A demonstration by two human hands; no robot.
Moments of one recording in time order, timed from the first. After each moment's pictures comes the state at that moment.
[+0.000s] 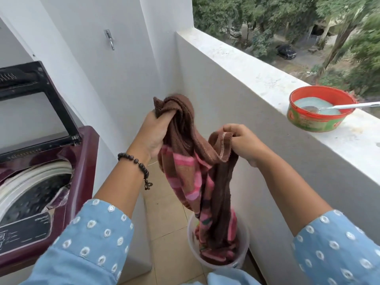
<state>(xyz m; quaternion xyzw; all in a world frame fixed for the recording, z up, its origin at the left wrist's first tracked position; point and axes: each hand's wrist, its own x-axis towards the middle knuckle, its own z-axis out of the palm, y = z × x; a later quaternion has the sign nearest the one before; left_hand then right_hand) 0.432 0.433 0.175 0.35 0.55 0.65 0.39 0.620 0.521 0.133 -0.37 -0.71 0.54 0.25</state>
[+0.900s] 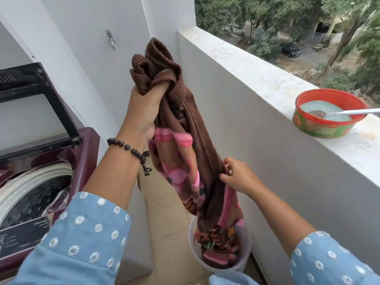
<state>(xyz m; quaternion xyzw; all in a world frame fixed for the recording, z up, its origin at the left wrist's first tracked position) 0.432 0.452 0.224 0.35 0.49 0.74 0.29 0.619 0.531 0.030 -0.46 -0.83 0.31 0.08</state>
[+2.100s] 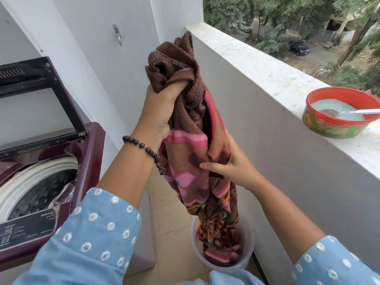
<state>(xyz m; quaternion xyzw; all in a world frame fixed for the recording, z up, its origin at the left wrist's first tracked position) 0.444 0.454 0.219 0.36 0.48 0.74 0.31 0.604 0.505 0.083 -0.22 -0.76 0.52 0.31</state>
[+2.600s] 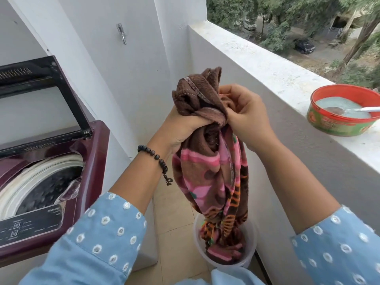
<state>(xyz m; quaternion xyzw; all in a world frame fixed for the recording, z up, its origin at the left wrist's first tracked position) 0.449 0.447 0.183 0.46 0.54 0.59 0.39 0.583 0.520 0.174 -0.20 -0.71 0.48 0.48</state>
